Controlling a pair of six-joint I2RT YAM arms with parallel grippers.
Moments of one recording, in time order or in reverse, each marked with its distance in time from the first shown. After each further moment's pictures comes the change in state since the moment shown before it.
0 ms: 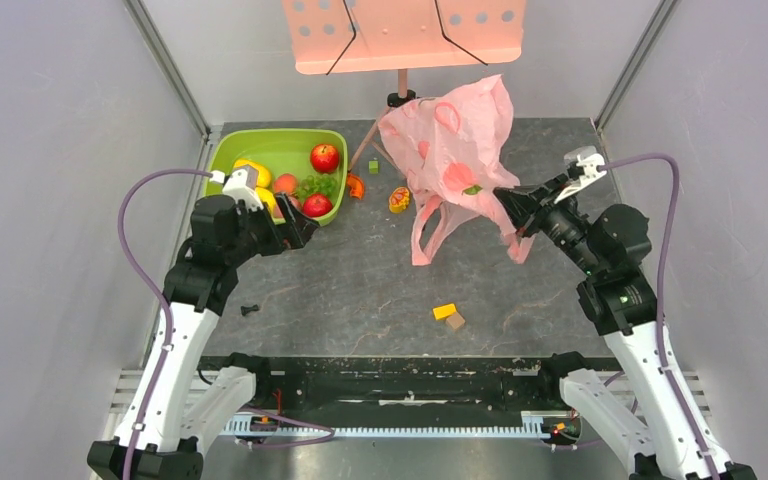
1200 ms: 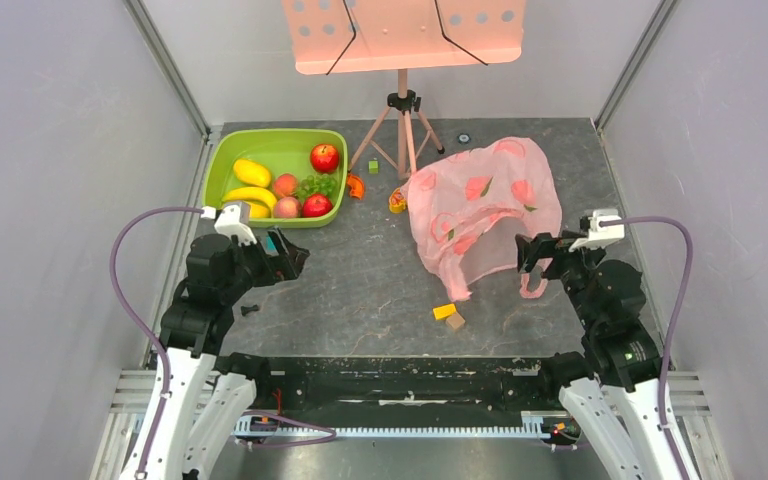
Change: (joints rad) left arm 0.000 -0.246 -0.175 -0.076 -0.091 0.027; right arm 0.000 -0.335 -0.236 -0.306 0.465 -0.105
